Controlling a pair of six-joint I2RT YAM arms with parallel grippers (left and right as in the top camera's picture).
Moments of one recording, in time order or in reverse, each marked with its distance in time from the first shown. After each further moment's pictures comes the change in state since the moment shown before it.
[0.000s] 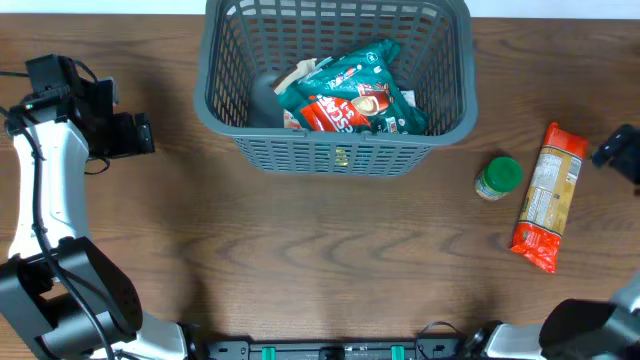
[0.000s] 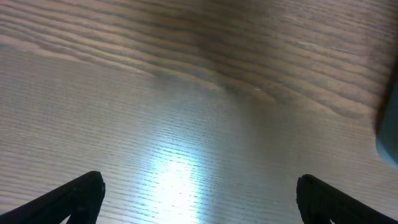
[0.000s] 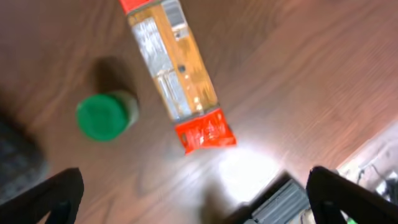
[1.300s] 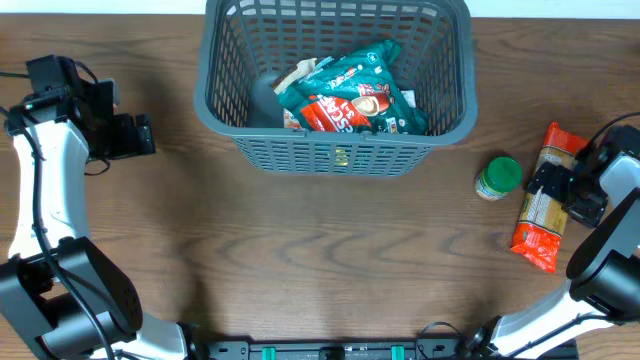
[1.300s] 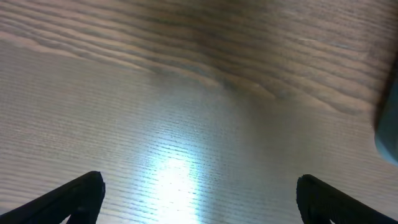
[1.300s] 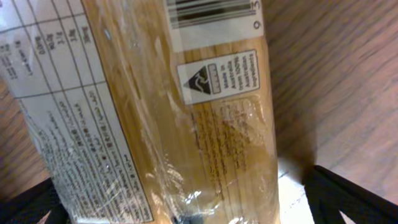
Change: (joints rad) left arm 0.000 0.000 0.000 -0.014 0.003 0.000; right arm -0.005 0.353 -0.550 0.792 -0.061 -0.182
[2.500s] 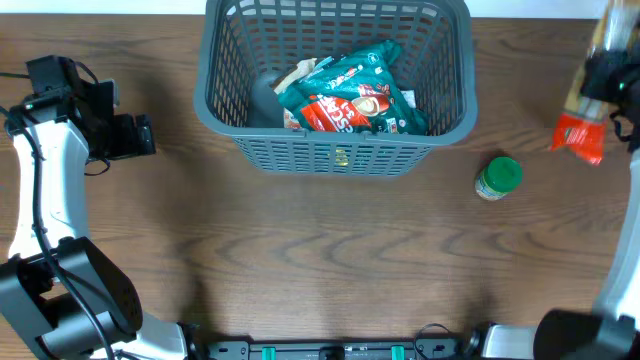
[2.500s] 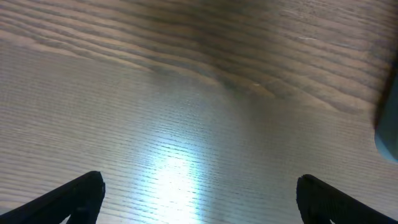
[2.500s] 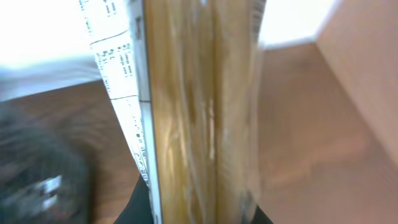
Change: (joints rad) left arm 0.000 0.000 0.000 -0.001 0.000 0.000; right arm 0.264 -0.404 0.532 -0.147 -0.139 -0.113
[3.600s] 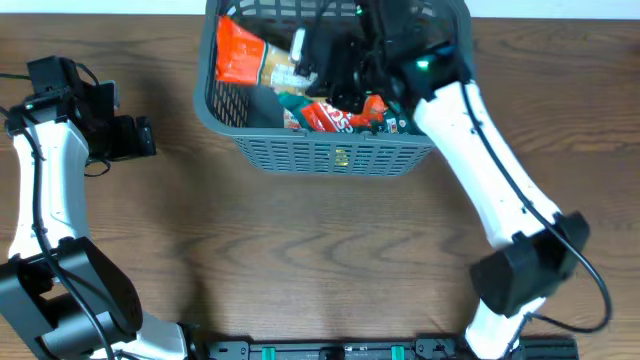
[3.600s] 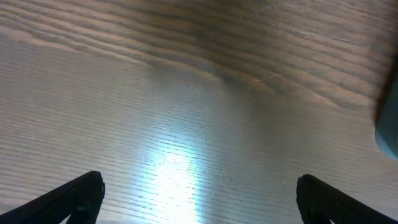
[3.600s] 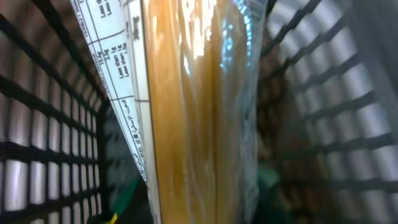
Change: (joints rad) left arm 0.000 0.000 0.000 -0.014 0.000 0.000; right arm 0.798 0.393 0.212 -0.046 -0.243 -0.717
